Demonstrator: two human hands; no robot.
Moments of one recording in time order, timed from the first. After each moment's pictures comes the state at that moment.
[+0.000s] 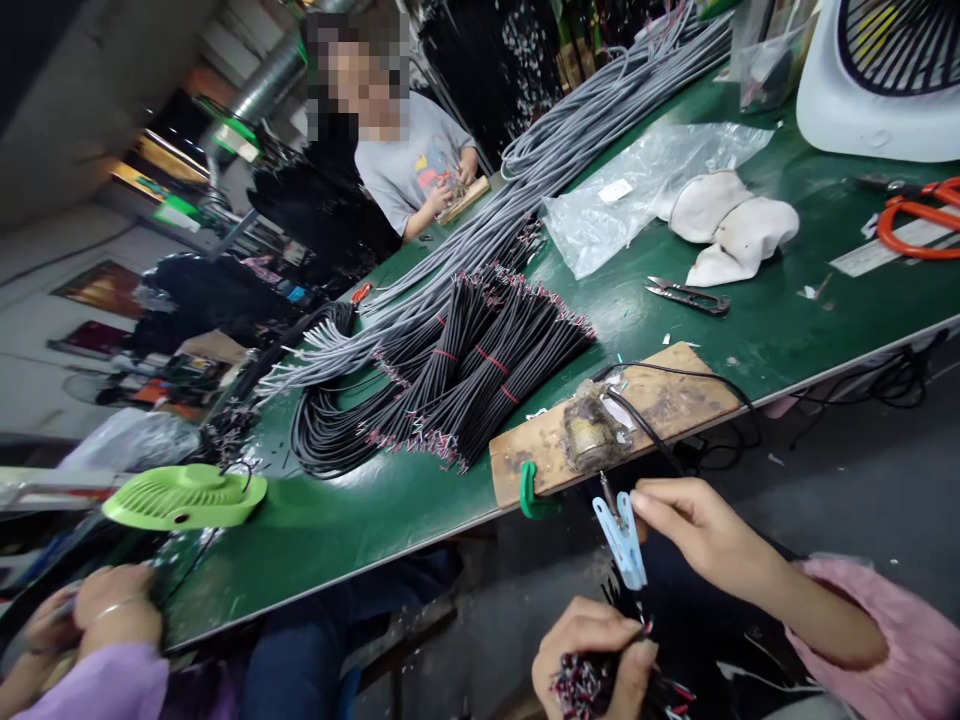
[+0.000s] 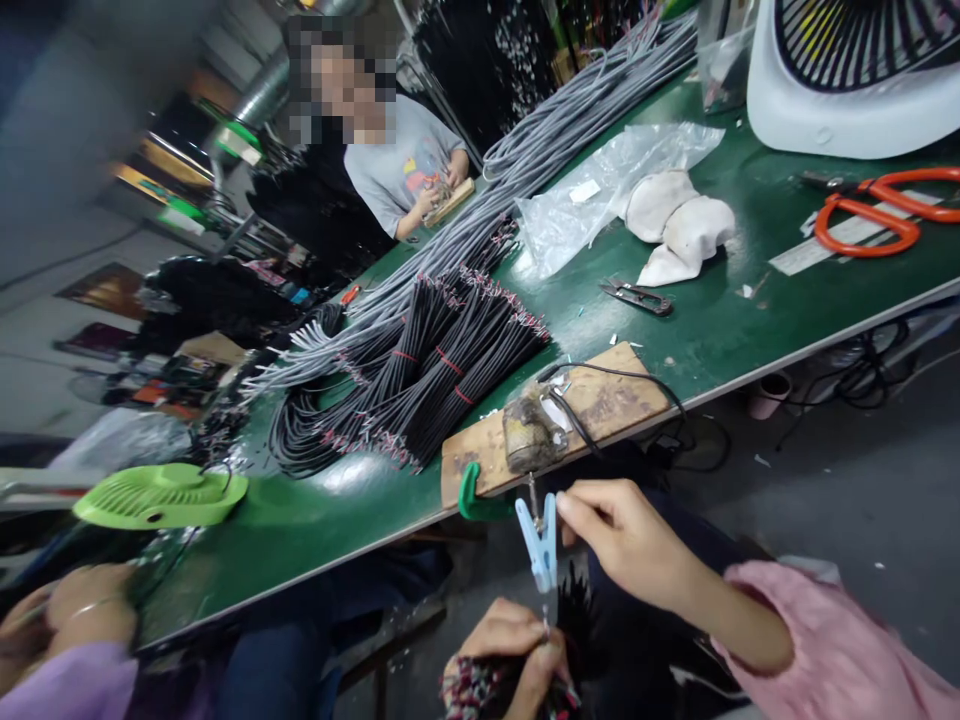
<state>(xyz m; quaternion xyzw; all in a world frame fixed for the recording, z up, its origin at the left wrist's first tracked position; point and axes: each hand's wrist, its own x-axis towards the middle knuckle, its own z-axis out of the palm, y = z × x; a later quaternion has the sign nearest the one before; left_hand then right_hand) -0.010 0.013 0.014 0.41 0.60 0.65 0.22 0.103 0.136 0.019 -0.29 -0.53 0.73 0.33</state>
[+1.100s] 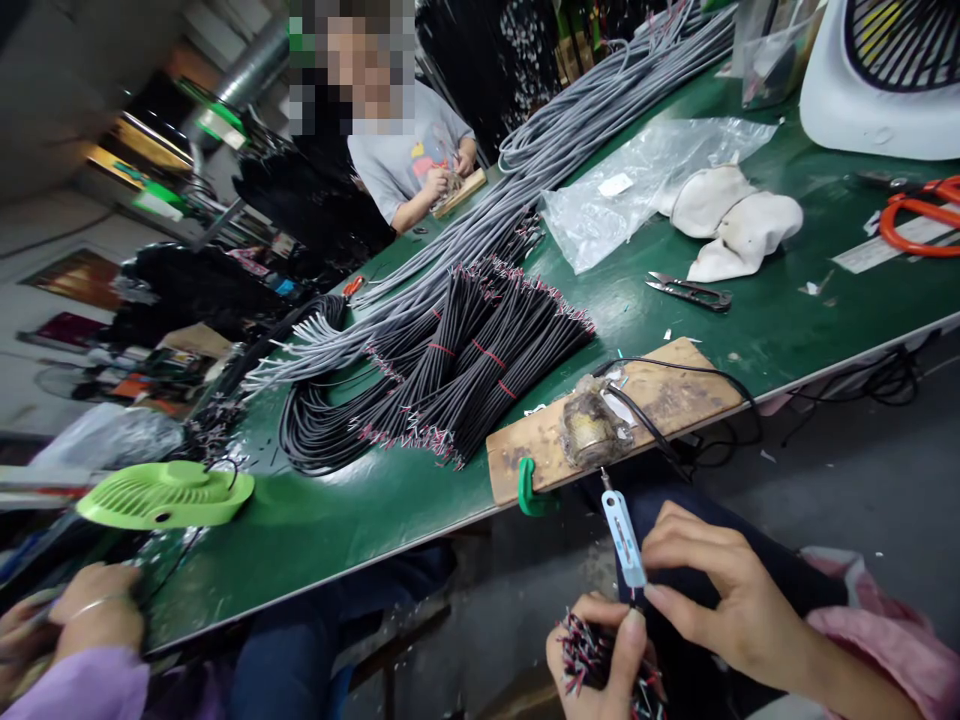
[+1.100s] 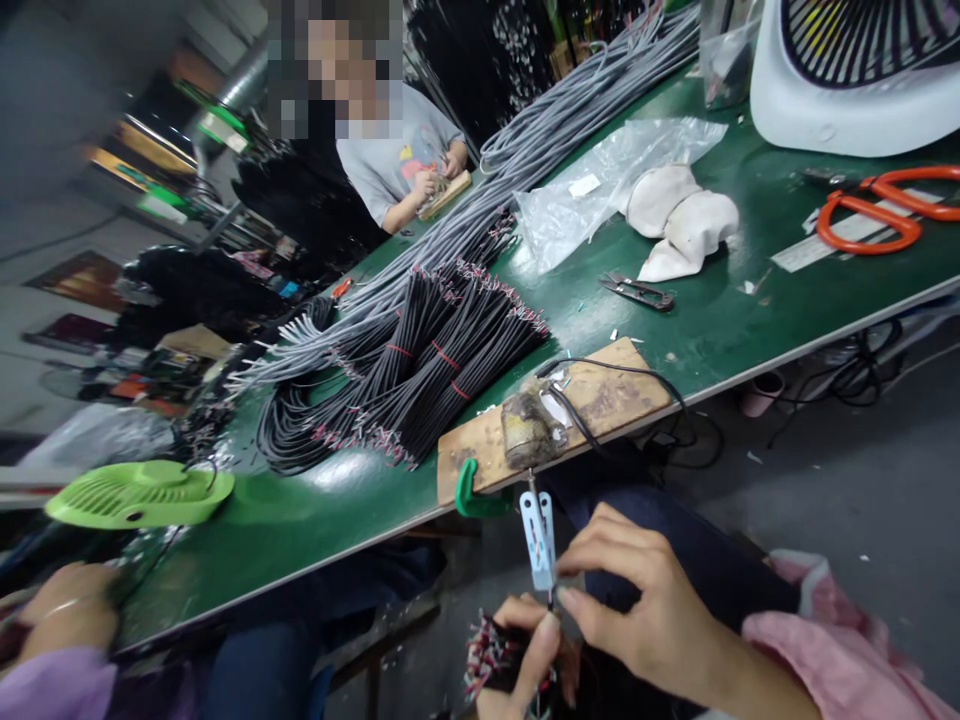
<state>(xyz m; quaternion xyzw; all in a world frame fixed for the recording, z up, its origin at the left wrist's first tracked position) 0.005 0.002 0.000 0.18 0.62 0.67 0.35 0.114 0.096 0.007 -0.25 -0.65 0.57 0.45</state>
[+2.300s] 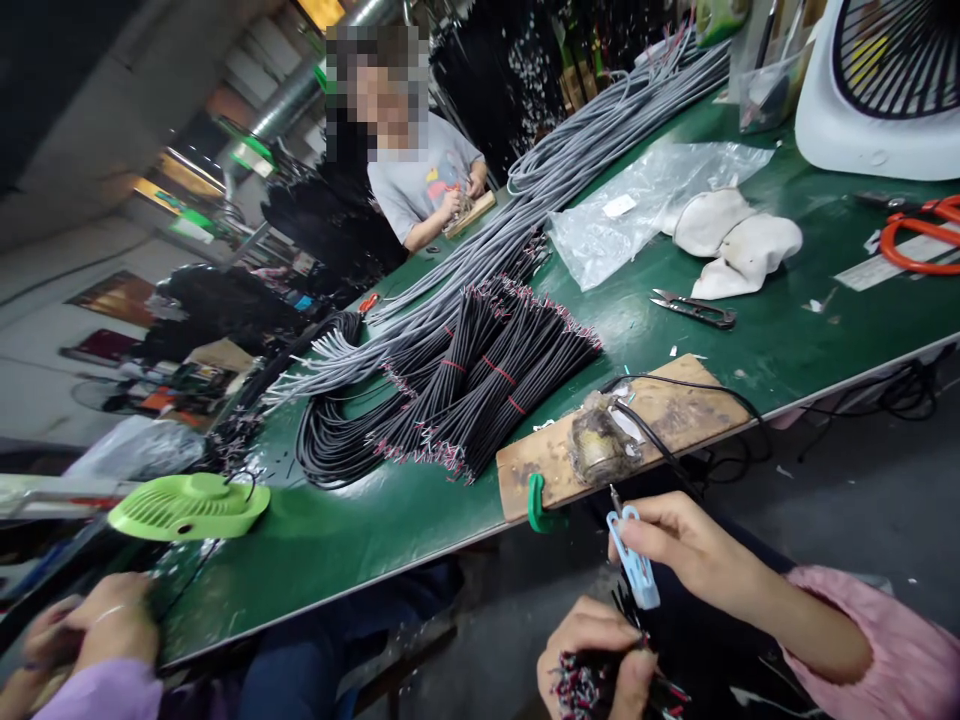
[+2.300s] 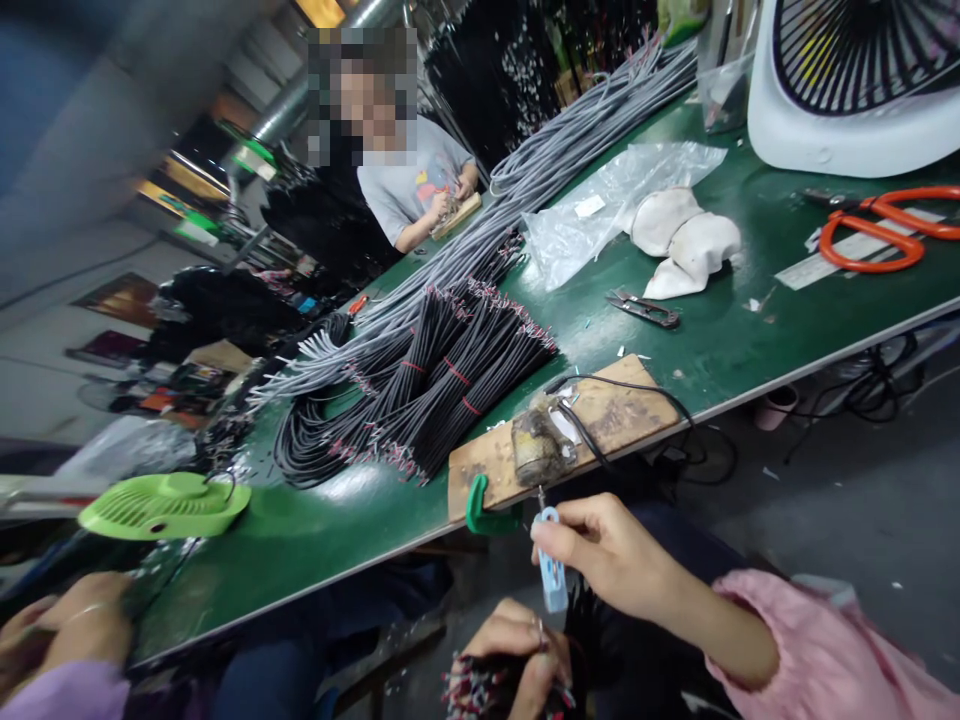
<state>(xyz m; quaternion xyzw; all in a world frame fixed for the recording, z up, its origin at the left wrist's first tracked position) -0.016 0.021 0.008 0.41 0.56 0.68 0.25 0.087 0.136 0.026 -0.25 -0.47 0.79 0.30</state>
